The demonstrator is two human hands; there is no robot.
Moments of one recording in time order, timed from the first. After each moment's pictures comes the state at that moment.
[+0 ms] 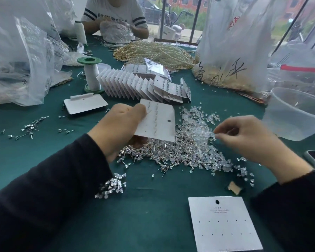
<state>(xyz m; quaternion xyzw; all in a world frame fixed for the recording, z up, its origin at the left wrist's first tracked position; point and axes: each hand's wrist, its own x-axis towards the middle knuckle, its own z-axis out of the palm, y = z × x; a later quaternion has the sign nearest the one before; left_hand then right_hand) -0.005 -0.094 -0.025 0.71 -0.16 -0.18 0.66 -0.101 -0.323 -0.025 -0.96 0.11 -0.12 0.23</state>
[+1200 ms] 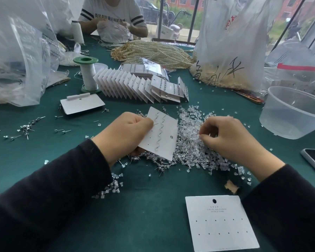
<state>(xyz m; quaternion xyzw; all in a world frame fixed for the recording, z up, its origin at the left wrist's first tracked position) -0.007 -0.101 -0.040 0.79 -0.22 -0.16 0.54 -0.083 -0.312 -0.042 -0.96 0.07 -0.13 0.23</state>
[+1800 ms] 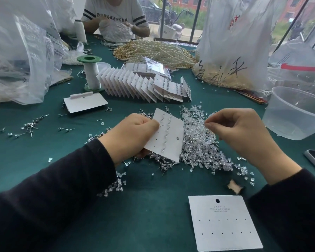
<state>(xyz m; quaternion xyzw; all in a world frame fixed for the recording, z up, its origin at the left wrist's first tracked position) -0.008 -0.101 -0.044 0.78 -0.24 -0.18 0.54 -0.093 -0.304 -0.027 -0.89 0.10 -0.21 0.38</state>
